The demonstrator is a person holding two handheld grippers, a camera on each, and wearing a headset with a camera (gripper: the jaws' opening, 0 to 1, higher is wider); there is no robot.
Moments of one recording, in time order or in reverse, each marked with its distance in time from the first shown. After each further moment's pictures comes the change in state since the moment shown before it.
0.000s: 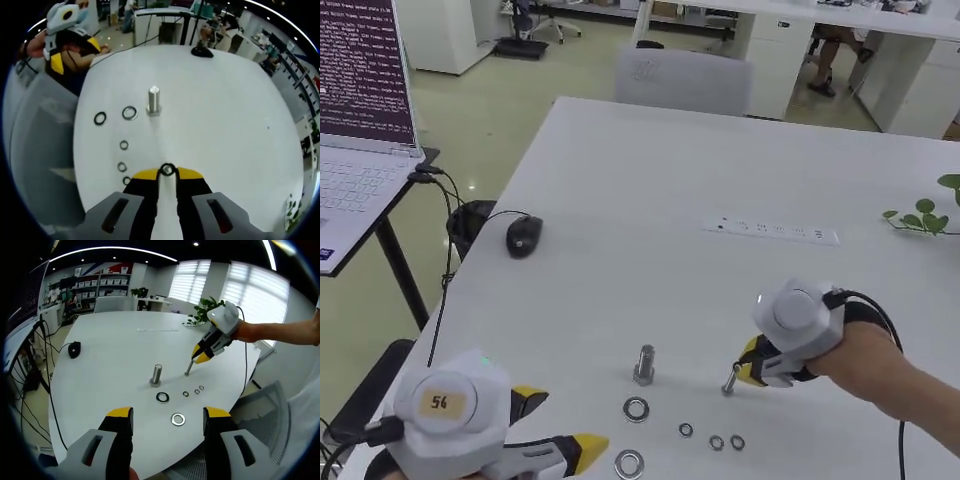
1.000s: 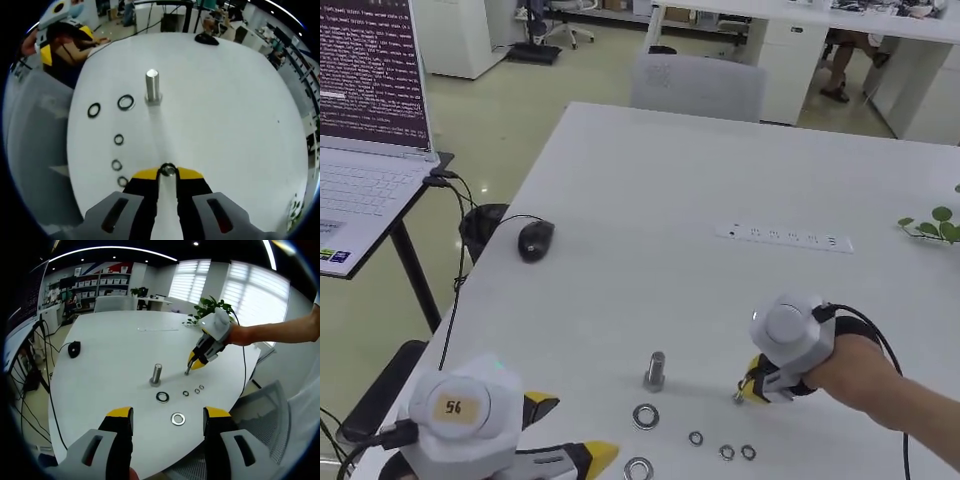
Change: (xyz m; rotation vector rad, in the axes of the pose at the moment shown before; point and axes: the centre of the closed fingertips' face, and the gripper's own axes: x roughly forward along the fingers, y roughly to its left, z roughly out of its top) left arm 0.000 -0.001 -0.001 -0.001 0.004 0.001; right arm 0.031 0.002 -0.015 0.012 0.071 0.042
